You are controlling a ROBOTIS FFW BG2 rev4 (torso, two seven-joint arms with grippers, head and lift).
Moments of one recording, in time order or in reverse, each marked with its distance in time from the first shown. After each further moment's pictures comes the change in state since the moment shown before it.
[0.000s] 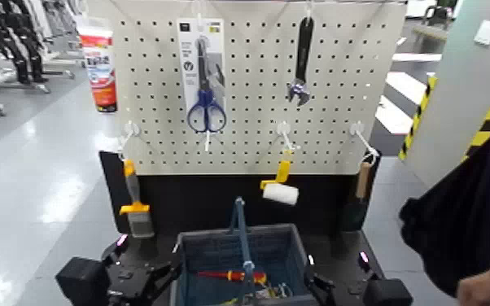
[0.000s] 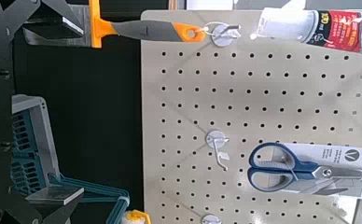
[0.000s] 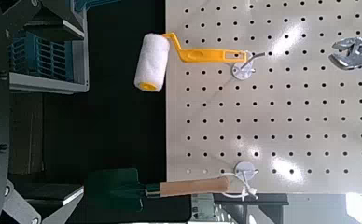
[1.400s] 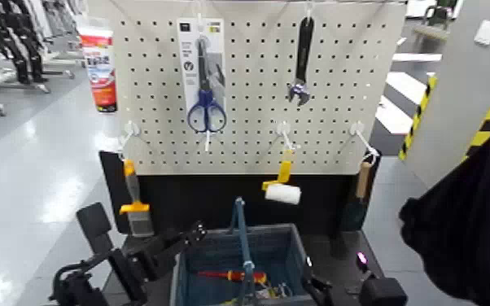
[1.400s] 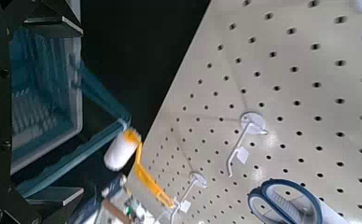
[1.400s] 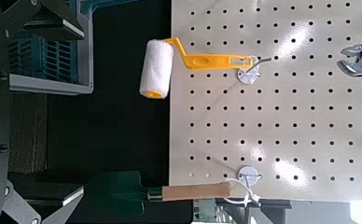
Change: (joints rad) left arm -0.241 0.081 0.063 0.035 0.721 0.624 -0.222; right arm 0.000 0.005 0.005 -0.006 0.013 0.027 -0.007
